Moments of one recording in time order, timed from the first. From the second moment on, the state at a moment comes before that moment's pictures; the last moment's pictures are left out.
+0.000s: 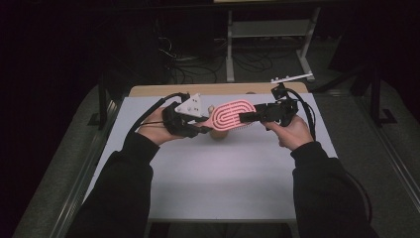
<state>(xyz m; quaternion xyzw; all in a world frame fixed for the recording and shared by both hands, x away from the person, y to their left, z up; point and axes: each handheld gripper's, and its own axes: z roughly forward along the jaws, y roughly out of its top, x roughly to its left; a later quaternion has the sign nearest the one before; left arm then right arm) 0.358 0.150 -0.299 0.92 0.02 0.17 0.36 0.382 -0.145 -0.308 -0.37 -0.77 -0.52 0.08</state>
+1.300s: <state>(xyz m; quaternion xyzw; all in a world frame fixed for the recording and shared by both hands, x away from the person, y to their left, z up) 0.365 0.140 -0.309 0.91 0.04 0.13 0.39 0.385 -0.141 -0.268 -0.40 -0.74 -0.51 0.18</state>
